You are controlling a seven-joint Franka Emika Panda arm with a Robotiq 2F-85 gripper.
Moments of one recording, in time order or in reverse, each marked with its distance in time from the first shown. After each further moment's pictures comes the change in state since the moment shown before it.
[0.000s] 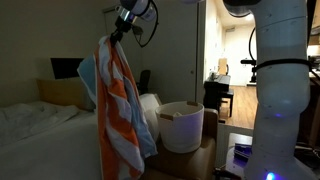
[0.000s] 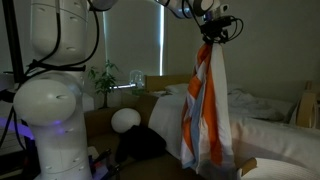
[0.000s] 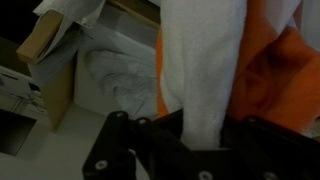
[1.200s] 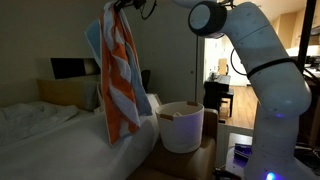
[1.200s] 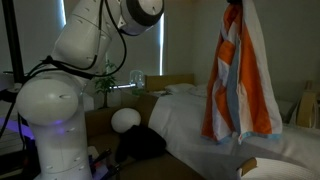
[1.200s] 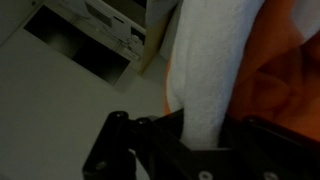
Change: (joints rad) arm 0.033 0.360 -0.156 0.862 -0.191 -0.115 0.055
